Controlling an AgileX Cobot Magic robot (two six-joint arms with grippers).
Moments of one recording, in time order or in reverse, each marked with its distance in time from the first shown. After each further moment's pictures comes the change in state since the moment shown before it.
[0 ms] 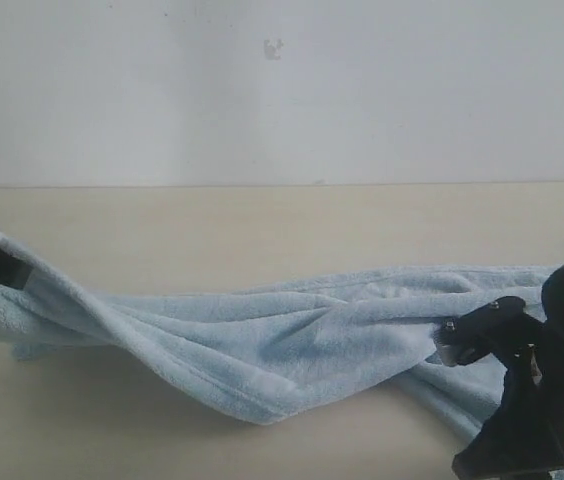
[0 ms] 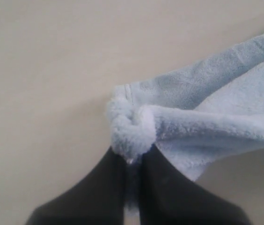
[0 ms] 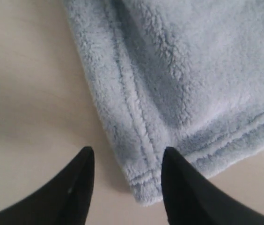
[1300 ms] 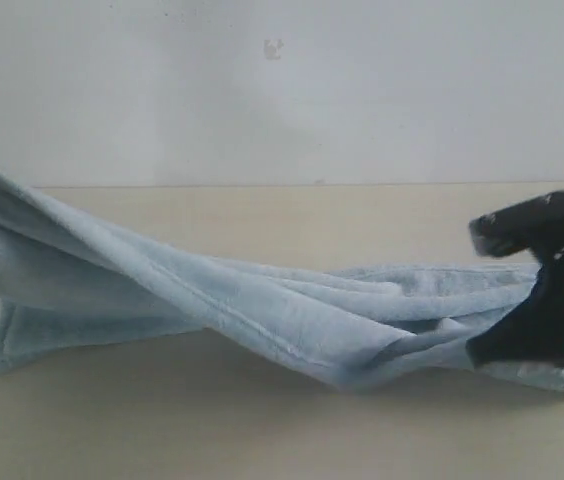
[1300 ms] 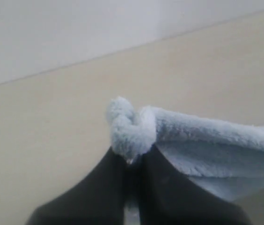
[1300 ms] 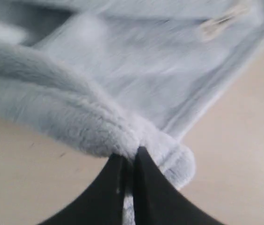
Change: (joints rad) left arm 0.000 -0.246 0.008 0.209 -0.058 -0.240; right arm -0.027 -0.208 -0.066 -0.332 -0.002 0.366
